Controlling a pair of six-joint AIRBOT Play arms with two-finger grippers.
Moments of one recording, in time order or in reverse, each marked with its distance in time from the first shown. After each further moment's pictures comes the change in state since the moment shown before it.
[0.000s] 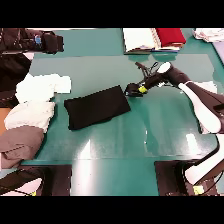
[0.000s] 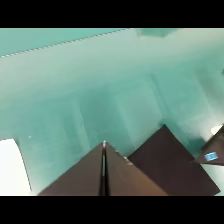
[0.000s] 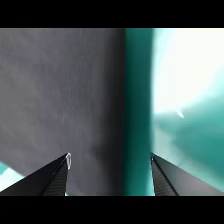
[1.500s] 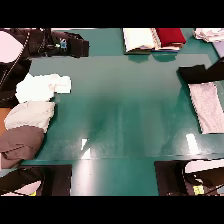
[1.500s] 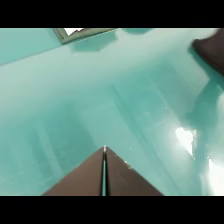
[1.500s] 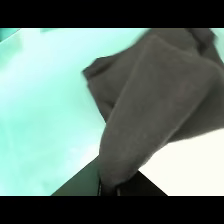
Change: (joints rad) left arm -0.187 -0.021 -0.001 -0.035 0.091 -0.031; right arm -0.853 0.216 0.357 -0.317 0.063 0.203
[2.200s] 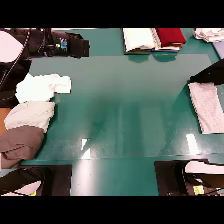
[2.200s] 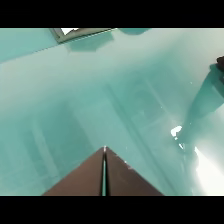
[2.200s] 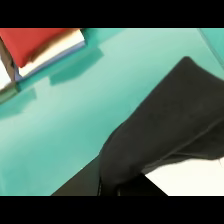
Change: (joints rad) left arm 0.000 0.000 0.000 -0.014 -0.010 -0.006; right arm -0.036 0.175 0.000 -0.010 -0.004 0.045
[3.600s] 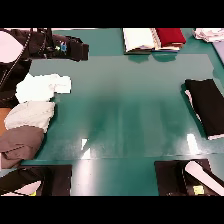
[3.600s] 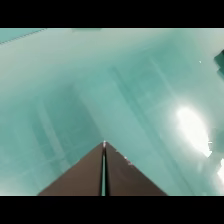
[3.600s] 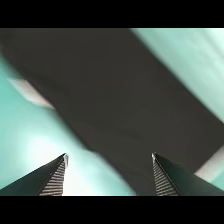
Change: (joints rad) left arm 0.000 0.000 0.000 0.023 -0.042 0.011; right arm -0.071 0.386 -0.486 -0.253 0.113 0.005
